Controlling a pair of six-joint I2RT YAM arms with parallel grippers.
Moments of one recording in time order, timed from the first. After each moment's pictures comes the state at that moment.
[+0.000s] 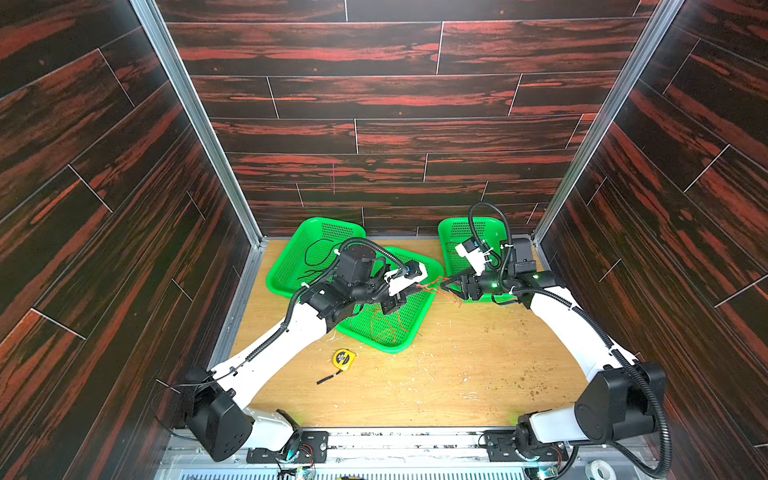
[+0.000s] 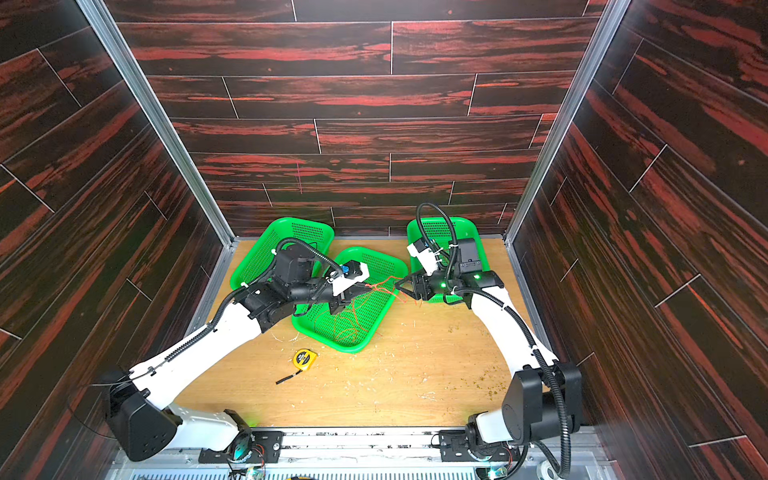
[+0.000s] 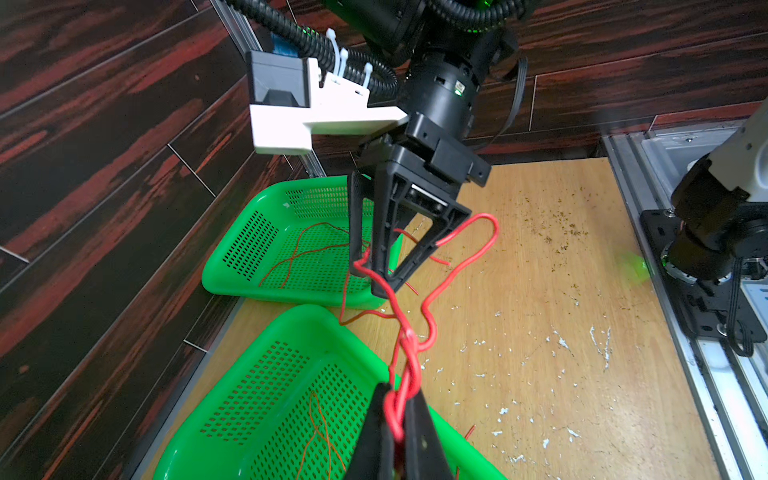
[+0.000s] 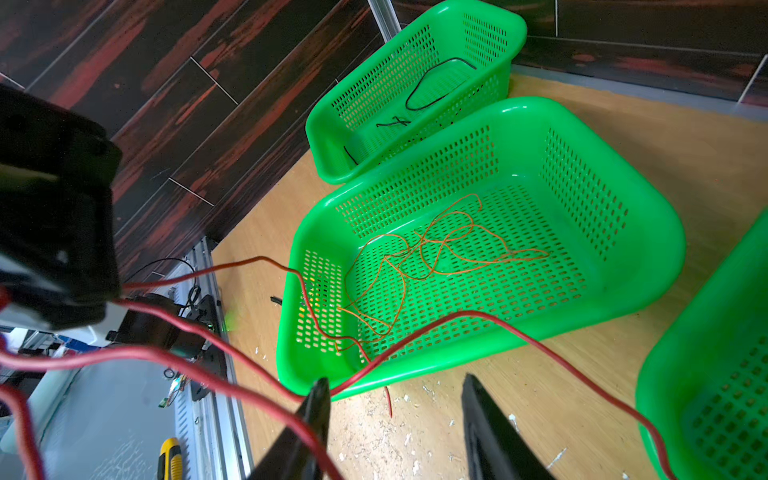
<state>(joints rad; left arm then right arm) -0.65 1.41 1.29 -0.30 0.55 0.52 0.23 1.44 1.22 -0.56 -0.83 -0.12</state>
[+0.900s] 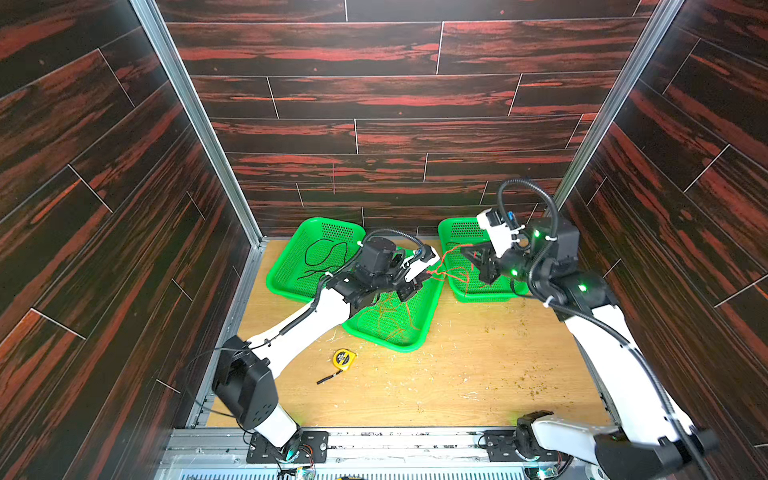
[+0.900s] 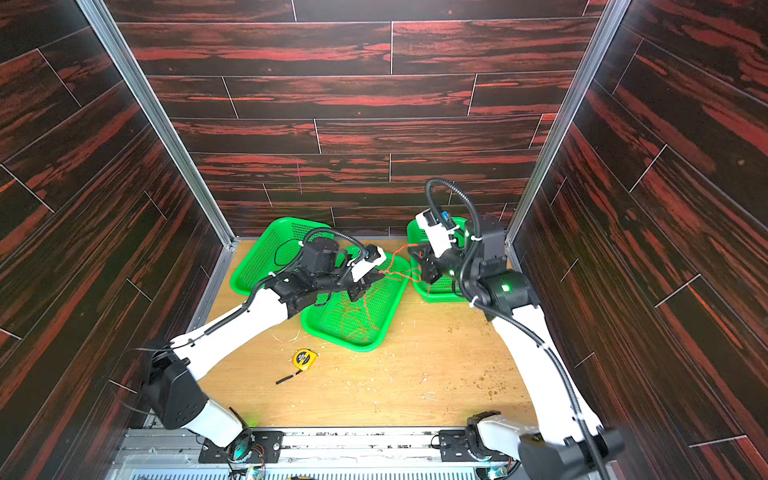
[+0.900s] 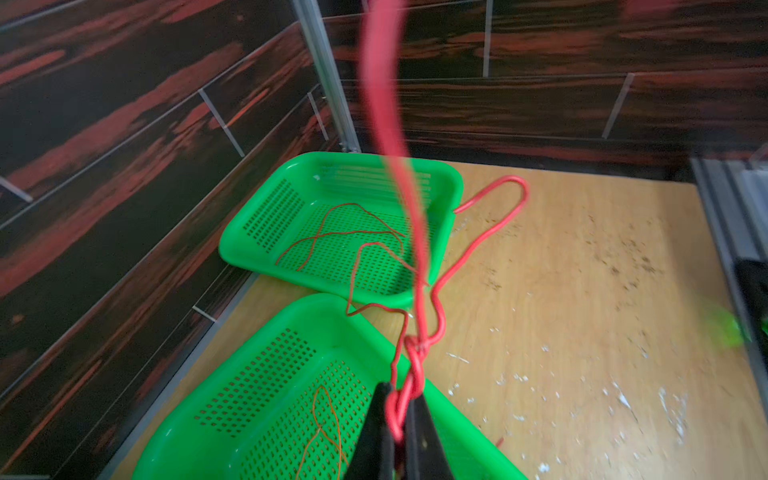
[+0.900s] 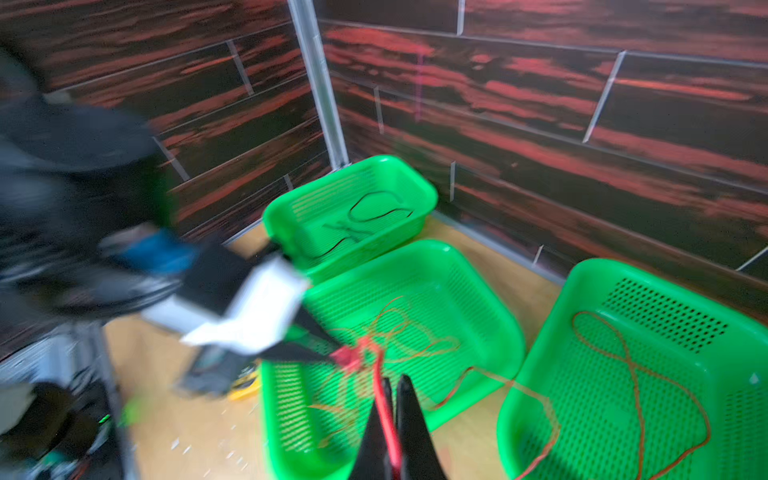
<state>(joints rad) -0.66 1.61 1.41 -0.20 0.37 0.35 0.35 1.20 1.48 -0.67 -0.47 -0.09</state>
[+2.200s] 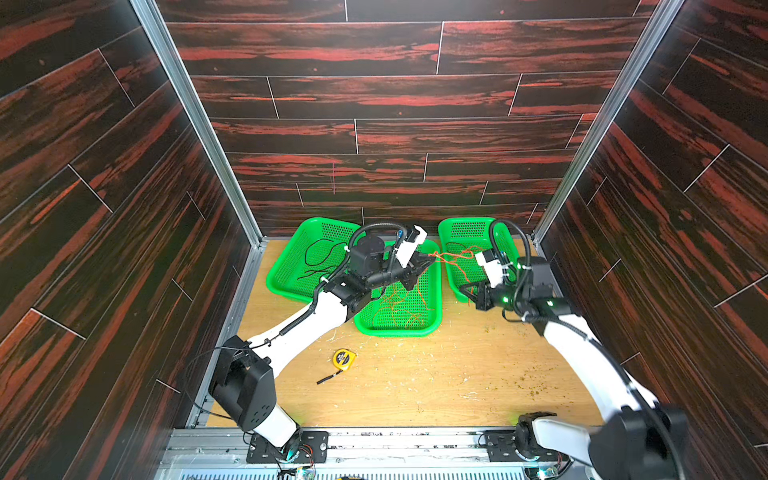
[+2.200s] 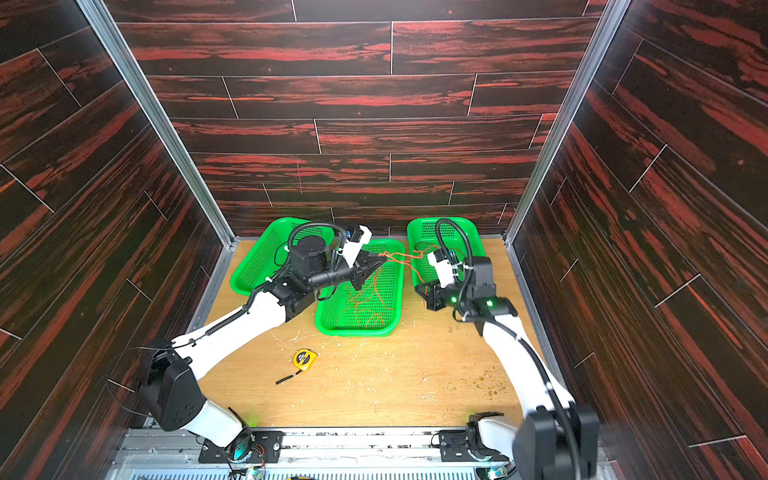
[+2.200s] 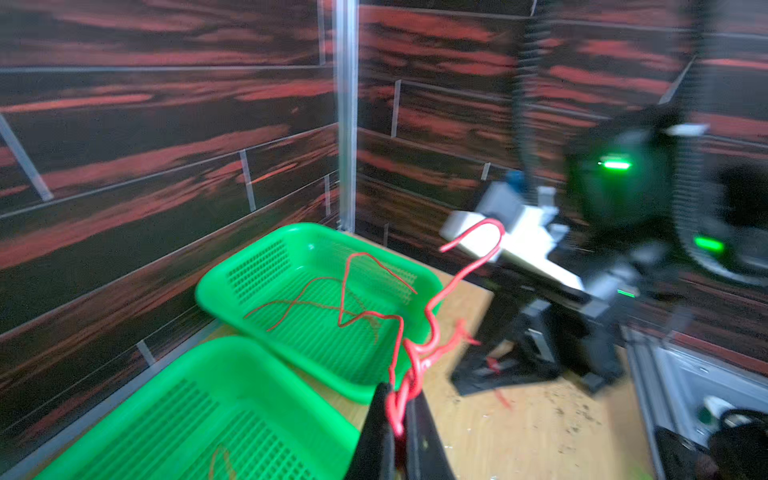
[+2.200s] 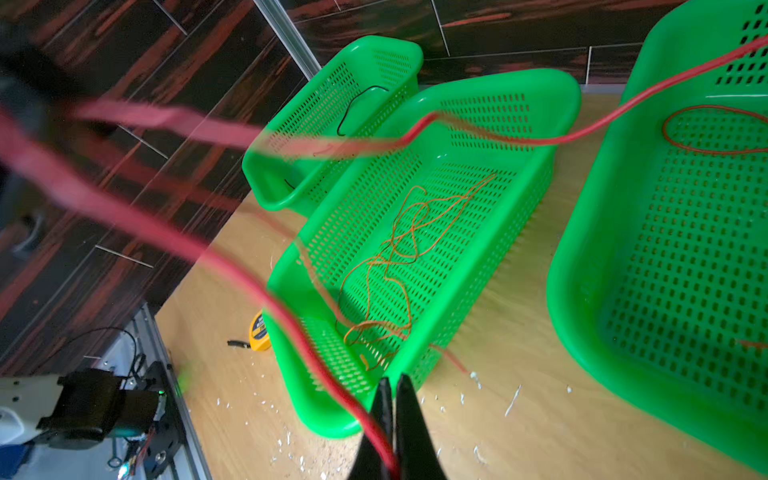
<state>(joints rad) -0.62 1.57 1.30 0.17 0.52 -0.03 0.15 1.27 1.02 -0.40 -0.68 0.06</state>
